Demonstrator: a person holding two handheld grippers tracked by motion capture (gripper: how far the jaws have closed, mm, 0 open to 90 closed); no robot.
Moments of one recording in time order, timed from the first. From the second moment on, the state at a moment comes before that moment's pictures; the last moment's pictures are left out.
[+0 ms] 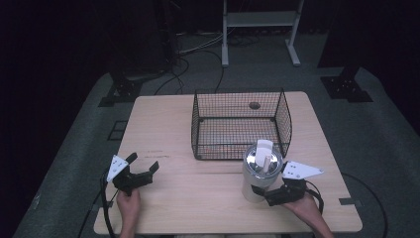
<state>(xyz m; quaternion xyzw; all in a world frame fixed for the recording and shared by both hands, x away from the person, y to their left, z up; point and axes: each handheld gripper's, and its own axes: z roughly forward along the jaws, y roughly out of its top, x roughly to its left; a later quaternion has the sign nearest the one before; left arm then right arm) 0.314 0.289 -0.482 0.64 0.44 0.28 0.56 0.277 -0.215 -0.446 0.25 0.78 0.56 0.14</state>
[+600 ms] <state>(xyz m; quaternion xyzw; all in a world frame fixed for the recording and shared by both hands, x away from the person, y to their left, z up) 0.314 0.289 -0.482 0.64 0.44 0.28 0.56 0.279 -0.210 -0.448 0.25 0.77 0.56 0.15</state>
